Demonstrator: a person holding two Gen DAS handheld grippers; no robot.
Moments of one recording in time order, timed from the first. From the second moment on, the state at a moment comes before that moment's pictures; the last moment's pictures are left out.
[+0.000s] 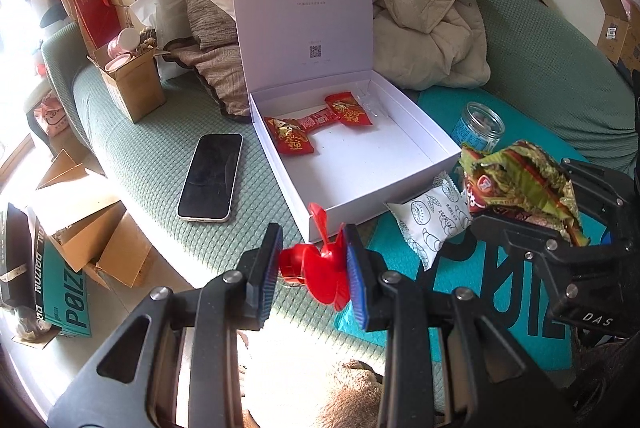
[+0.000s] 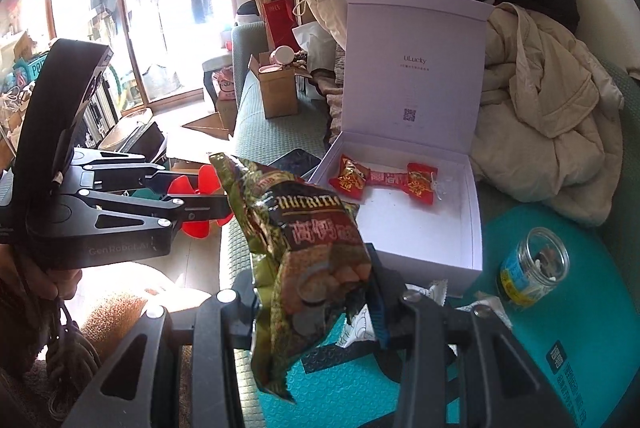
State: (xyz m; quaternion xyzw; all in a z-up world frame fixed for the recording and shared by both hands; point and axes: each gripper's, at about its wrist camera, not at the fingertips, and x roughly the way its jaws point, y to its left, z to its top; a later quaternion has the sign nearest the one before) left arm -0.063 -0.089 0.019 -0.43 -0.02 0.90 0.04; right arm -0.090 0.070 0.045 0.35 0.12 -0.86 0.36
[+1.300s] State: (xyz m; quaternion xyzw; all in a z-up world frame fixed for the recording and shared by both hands) left arm -0.201 -0.073 0.010 -0.42 0.00 0.90 0.06; right arm -0.216 0.063 0.063 0.33 0.15 -0.88 0.32
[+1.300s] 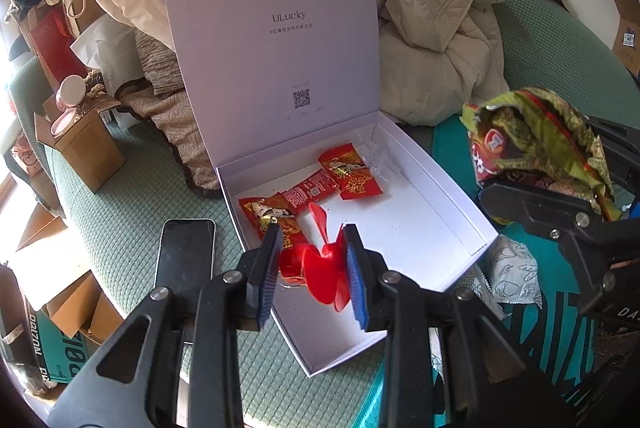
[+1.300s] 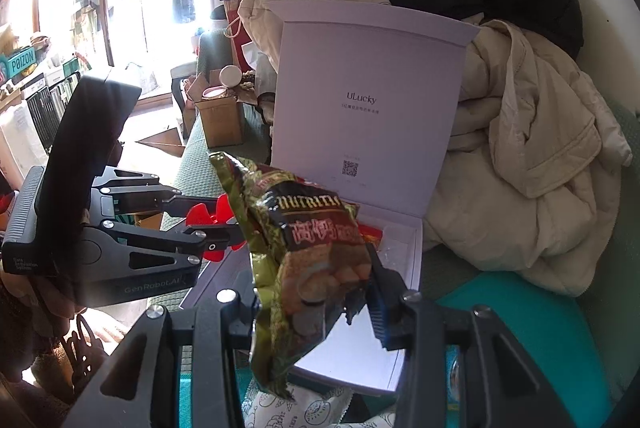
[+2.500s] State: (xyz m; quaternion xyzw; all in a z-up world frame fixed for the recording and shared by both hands) left arm -0.318 -0.078 -0.050 -0.44 0.01 0.90 0.01; right arm -0.320 0.042 0.010 0.37 0.18 -0.87 0.27
